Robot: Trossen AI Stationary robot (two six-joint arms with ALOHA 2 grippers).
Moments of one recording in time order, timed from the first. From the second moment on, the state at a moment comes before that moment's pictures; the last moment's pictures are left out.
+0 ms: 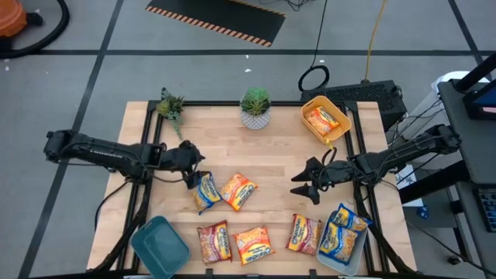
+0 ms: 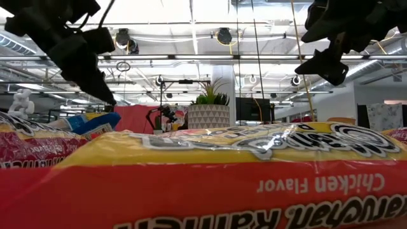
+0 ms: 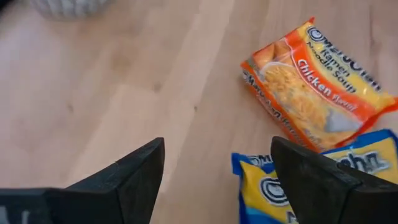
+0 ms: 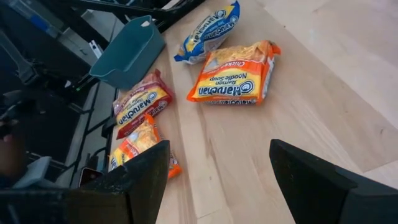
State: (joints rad) left arm -0.03 0.95 0.48 -0.33 -0.19 -0.28; right arm 0.28 0.92 0.42 0.02 0.13 0.74
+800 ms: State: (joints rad) left arm 0.15 1.00 0.34 -0.10 0.18 -0.35; right arm 0.28 0.92 0.42 0.02 0.13 0.72
